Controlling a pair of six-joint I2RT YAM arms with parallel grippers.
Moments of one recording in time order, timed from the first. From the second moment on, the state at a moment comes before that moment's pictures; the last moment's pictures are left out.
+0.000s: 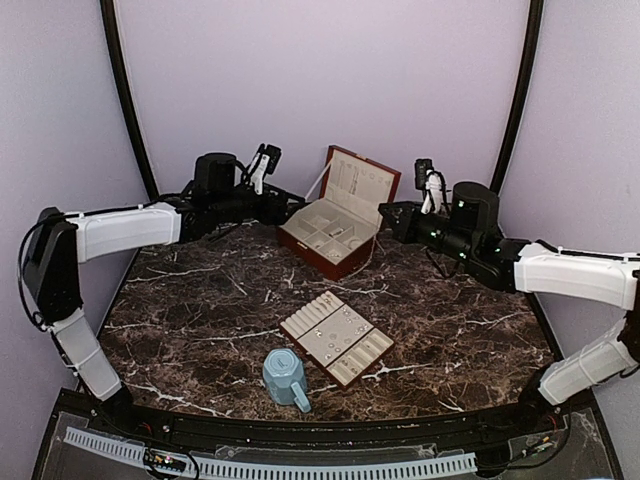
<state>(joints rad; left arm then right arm) -0.57 1.67 1.25 0.15 0.29 -0.07 0.70 1.32 0.86 0.35 -0.04 0.44</state>
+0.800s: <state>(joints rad) -0.42 2.40 1.98 -0.15 0.14 -0.10 0.70 1.40 0.89 0.31 -0.06 0.45</state>
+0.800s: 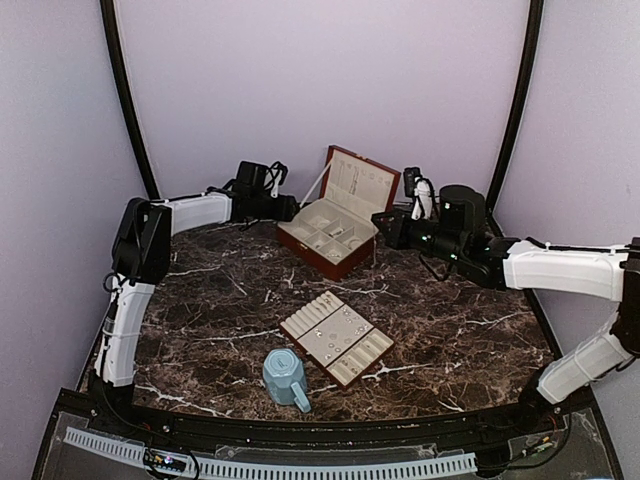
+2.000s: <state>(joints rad) -0.42 2.04 1.36 -0.04 0.01 -0.06 0.70 1.41 1.07 0.15 -0.08 0.33</state>
